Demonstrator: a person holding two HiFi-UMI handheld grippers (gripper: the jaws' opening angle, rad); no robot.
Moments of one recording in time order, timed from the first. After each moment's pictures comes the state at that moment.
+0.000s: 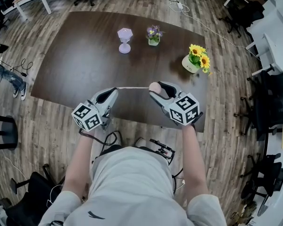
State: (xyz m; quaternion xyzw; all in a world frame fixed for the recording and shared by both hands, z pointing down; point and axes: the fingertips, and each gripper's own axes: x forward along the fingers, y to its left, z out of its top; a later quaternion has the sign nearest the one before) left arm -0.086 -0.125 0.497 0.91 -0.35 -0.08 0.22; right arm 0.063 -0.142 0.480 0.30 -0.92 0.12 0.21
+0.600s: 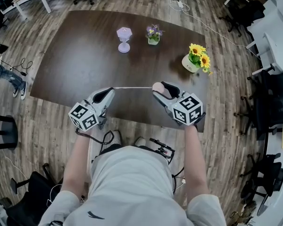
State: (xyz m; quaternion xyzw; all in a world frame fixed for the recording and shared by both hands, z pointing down) left arm -0.097 -0.129 0.502 0.91 -0.35 -0.05 0.20; right arm 0.081 -0.147 0.484 0.30 -0.92 0.13 0.21
